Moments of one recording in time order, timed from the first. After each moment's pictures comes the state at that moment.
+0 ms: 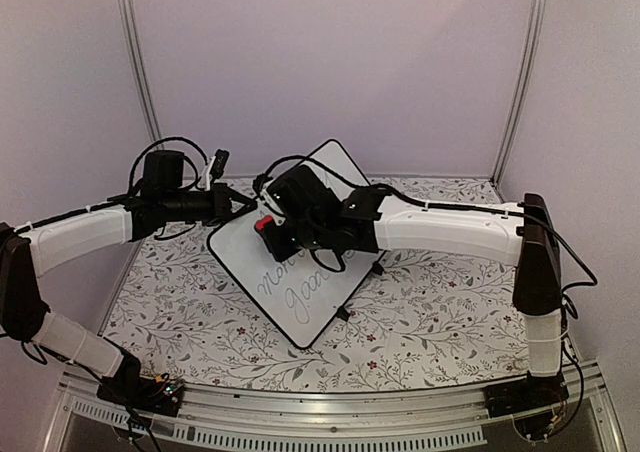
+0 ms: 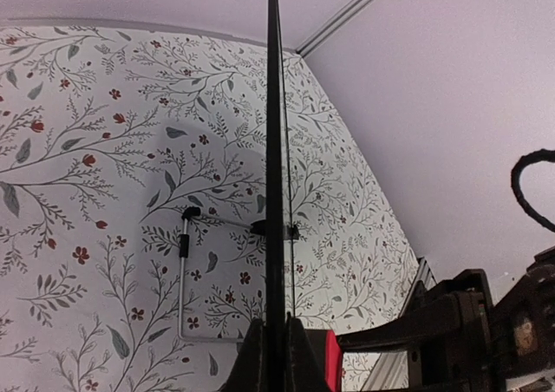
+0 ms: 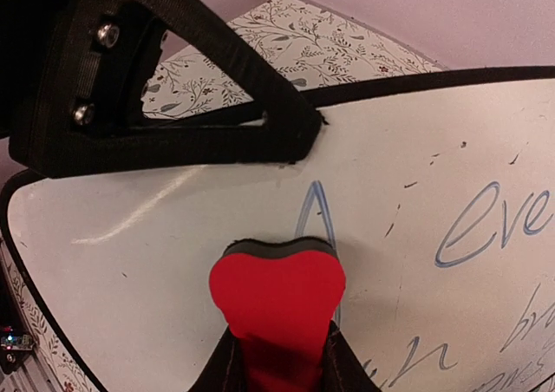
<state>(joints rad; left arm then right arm) -0.37 1.37 0.91 -0.01 0.62 -0.51 1.14 2.09 1.86 -0.42 0.29 0.25</state>
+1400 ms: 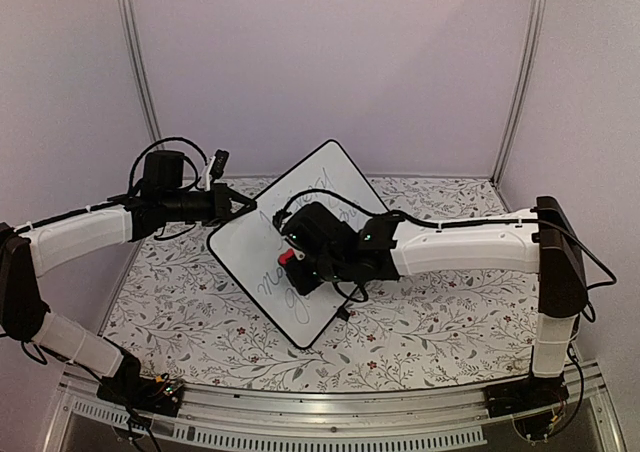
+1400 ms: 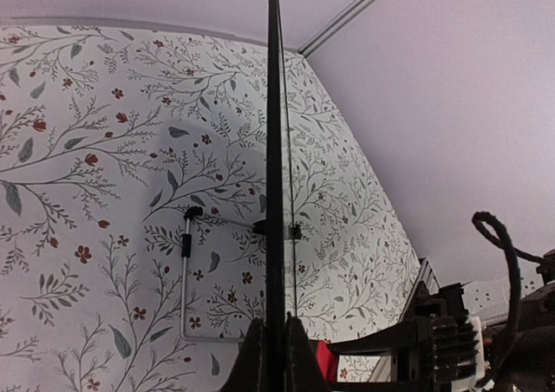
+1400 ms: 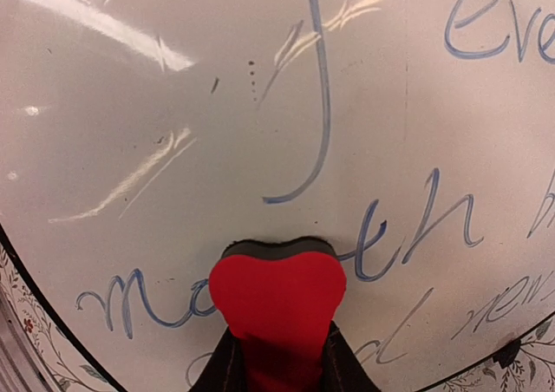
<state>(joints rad) -0.37 1.37 0.91 -0.01 0.61 -0.51 1.18 1.97 1.57 -0.39 0.33 0.30</state>
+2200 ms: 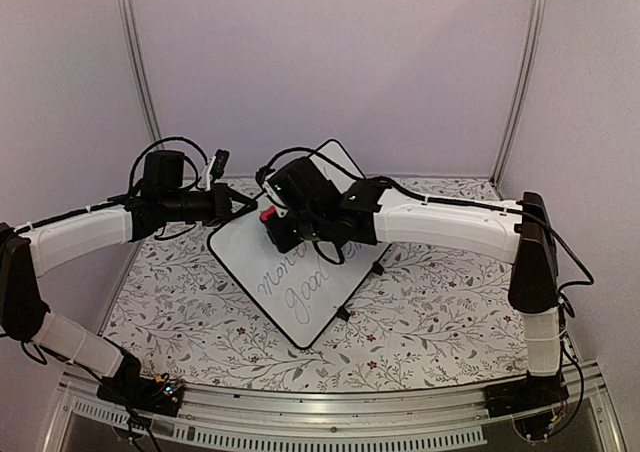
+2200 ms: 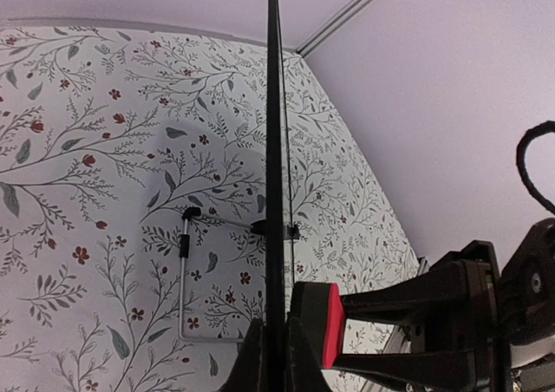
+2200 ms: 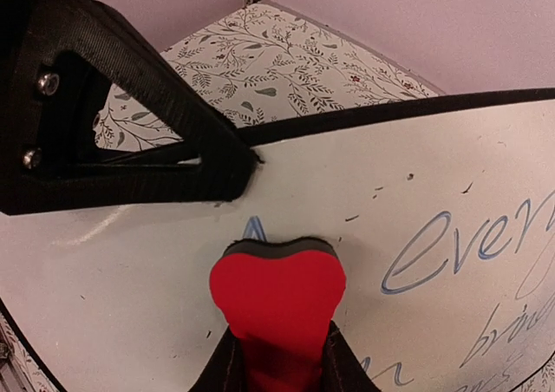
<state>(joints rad) -0.37 1.37 0.91 -0.01 0.62 -0.51 1.12 2.11 1.91 -0.46 0.34 0.20</state>
